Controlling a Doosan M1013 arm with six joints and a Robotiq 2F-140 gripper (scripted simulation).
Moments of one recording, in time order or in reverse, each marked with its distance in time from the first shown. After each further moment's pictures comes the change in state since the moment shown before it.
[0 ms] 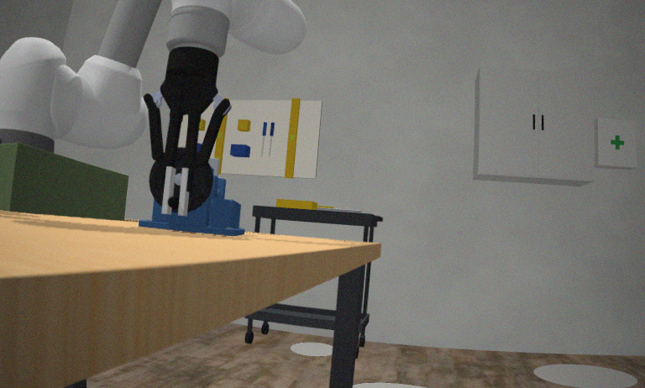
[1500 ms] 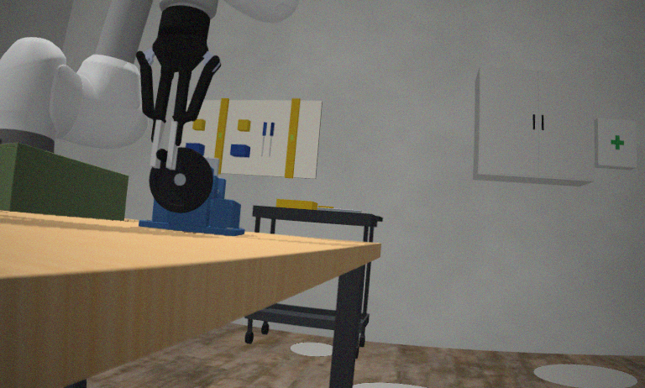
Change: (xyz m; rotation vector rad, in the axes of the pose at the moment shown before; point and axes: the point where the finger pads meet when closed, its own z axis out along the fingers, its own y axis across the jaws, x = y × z) arm 0.000 0.024 -0.064 -0.006 0.000 -0.003
